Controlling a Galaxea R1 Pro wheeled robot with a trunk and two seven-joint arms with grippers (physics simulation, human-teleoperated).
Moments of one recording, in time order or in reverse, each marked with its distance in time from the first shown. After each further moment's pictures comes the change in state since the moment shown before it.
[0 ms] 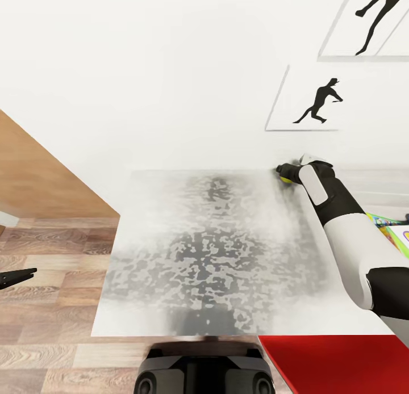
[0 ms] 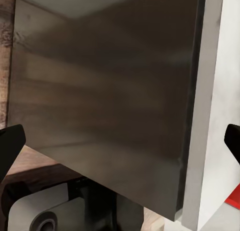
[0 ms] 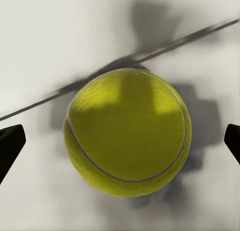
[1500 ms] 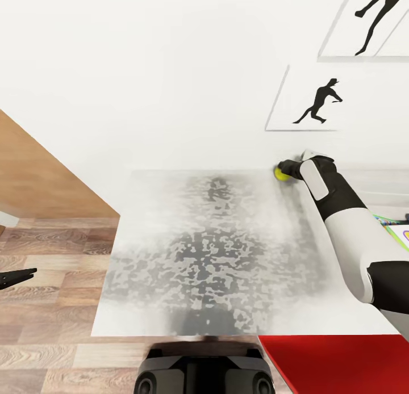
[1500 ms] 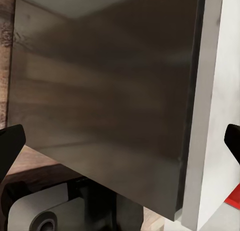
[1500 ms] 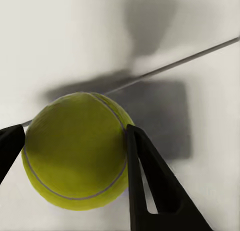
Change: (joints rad) left arm 0.000 0.000 0.001 0.001 0.000 0.000 0.000; right arm -0.035 0.000 -0.001 0.023 0.029 0.015 0.000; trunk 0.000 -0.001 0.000
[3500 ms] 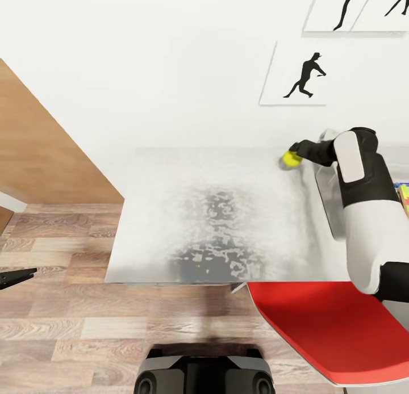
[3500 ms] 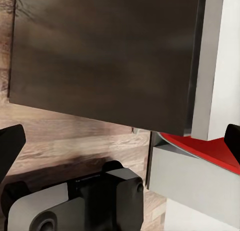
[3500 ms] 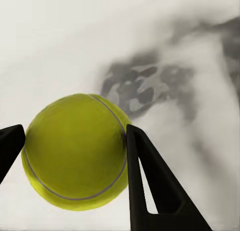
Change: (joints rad) left arm 0.000 0.000 -0.001 0.000 0.000 0.000 0.000; right arm -0.030 -0.026 -0.180 -0.249 -0.040 0.338 -0.004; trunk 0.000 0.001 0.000
